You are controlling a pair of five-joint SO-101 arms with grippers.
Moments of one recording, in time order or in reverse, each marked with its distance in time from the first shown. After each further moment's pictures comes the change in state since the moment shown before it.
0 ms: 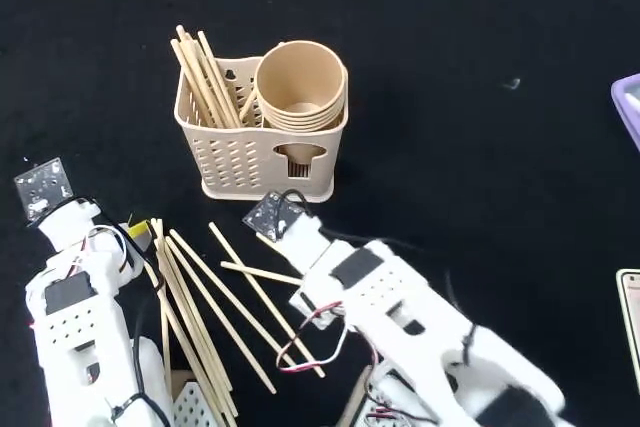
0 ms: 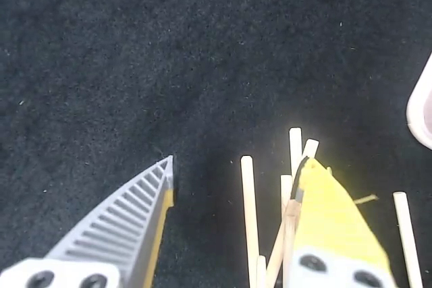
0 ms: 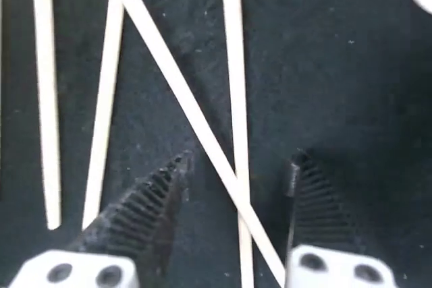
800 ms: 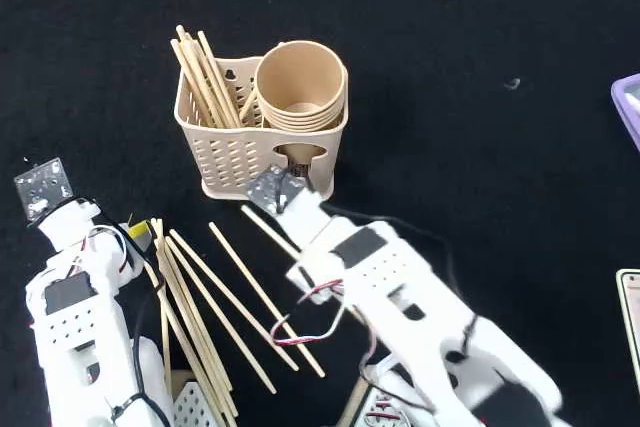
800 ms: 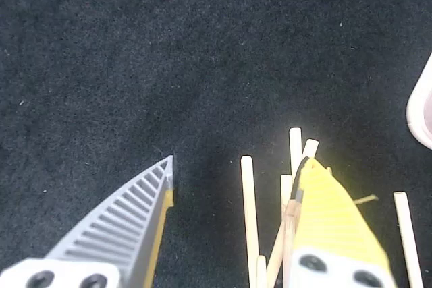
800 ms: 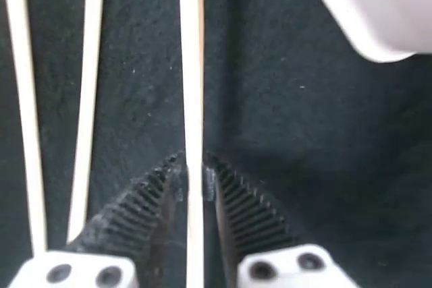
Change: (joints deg) left arm 0.0 0.0 0.0 0.0 0.0; right arm 3.7 3.7 -7.0 -1.1 2.1
